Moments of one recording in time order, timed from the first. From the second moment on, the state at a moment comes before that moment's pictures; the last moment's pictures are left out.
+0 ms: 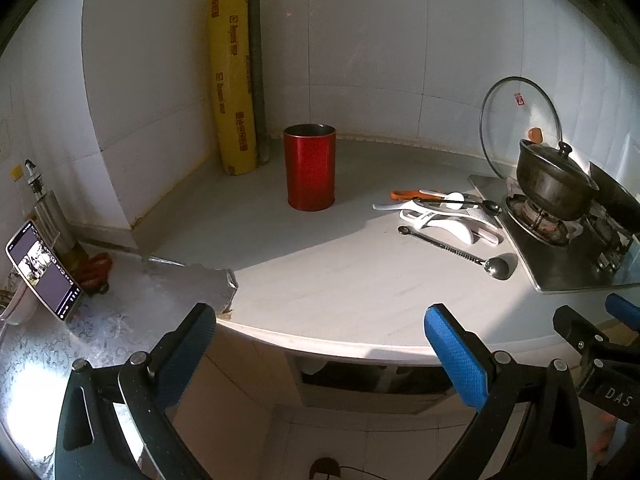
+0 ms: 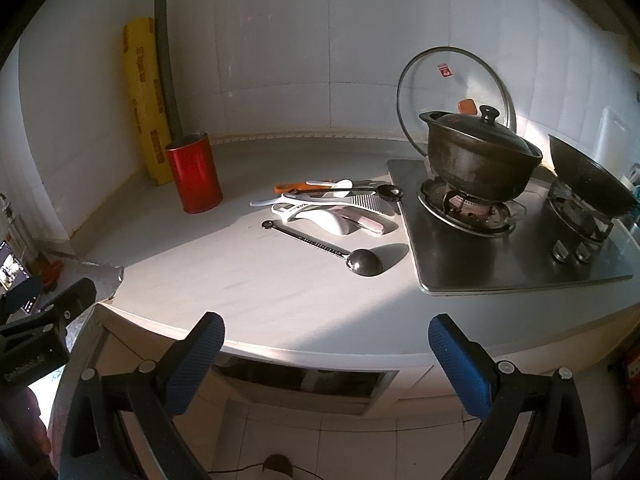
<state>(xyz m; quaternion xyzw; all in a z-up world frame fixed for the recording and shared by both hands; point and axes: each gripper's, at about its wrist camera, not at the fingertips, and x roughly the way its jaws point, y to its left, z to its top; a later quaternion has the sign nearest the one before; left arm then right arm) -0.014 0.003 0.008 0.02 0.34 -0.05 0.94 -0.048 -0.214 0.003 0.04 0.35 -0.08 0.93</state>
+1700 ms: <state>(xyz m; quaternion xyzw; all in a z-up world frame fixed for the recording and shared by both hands) -0.004 0.017 -0.011 0.00 0.37 -0.05 0.93 -0.041 -0.213 -0.008 0.04 0.37 -0.08 0.93</state>
